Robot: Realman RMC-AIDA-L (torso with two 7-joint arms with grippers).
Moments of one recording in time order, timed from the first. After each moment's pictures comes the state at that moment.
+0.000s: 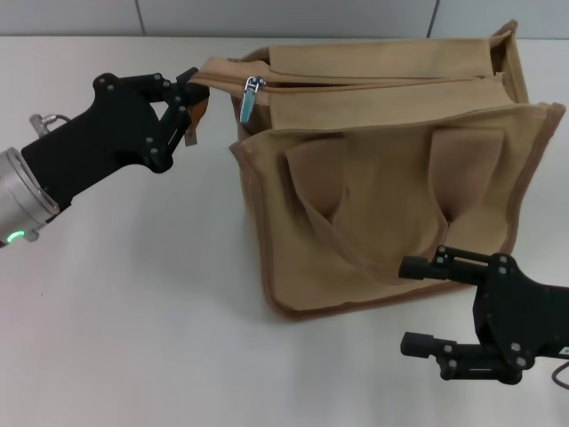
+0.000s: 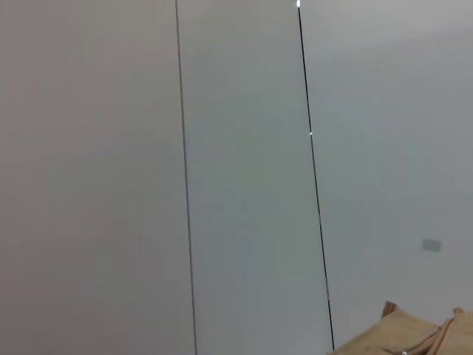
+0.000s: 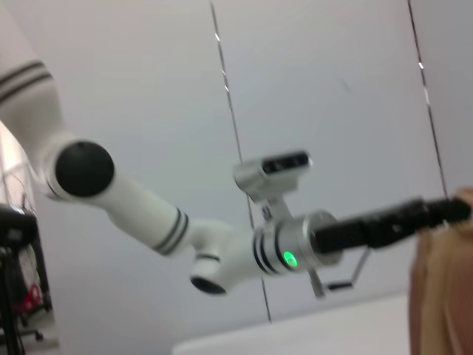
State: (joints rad) left arm -0.43 -2.06 0.89 0.39 1.31 1.58 -0.76; right arm 0.43 2.08 -0.51 -0.40 -2.11 -1.97 0.89
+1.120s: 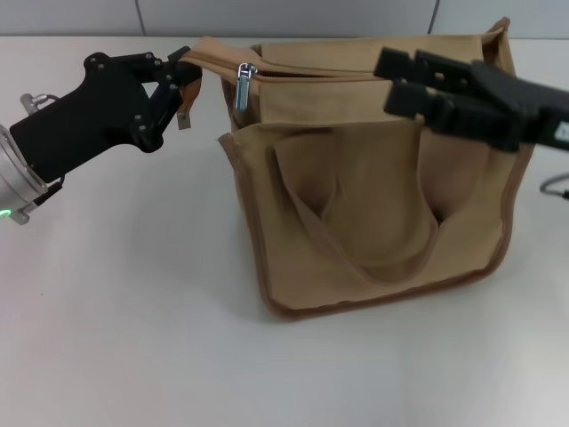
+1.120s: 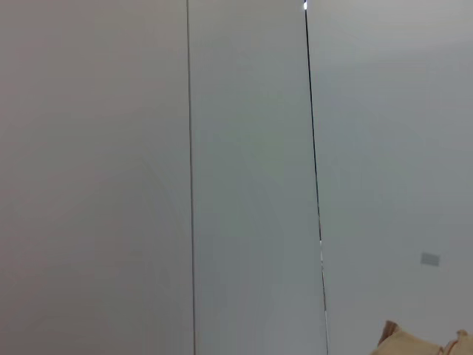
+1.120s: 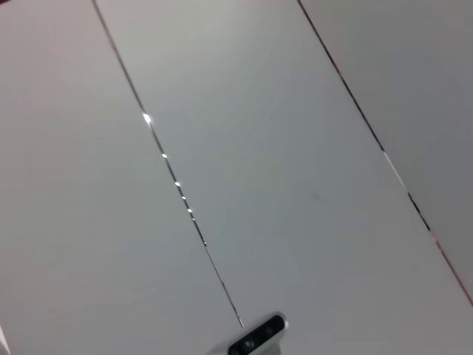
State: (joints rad) left arm -0.45 -2.04 0.89 0.43 1.31 1.58 -0.86; right arm 0.69 2.05 -0.53 -0.48 -1.80 -1.94 1.55
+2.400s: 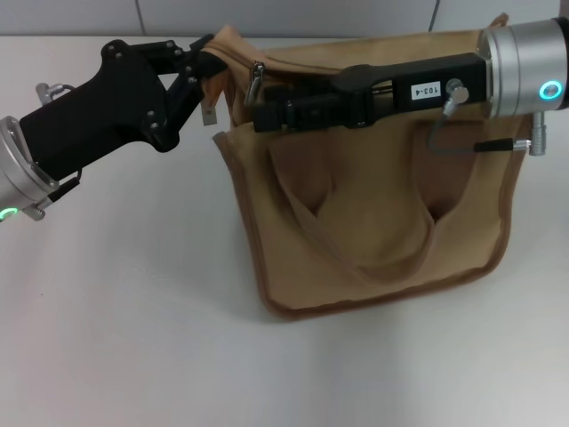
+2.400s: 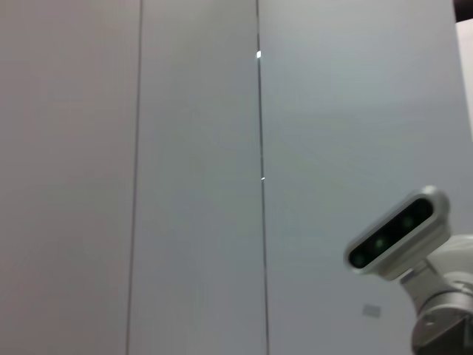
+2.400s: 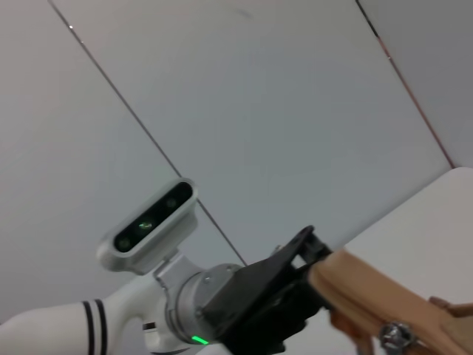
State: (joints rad) left arm -0.45 -2.07 0.90 0.50 1.31 1.68 -0.94; right arm 0.84 2.07 -0.92 -0.65 -1.80 -1.63 1.94
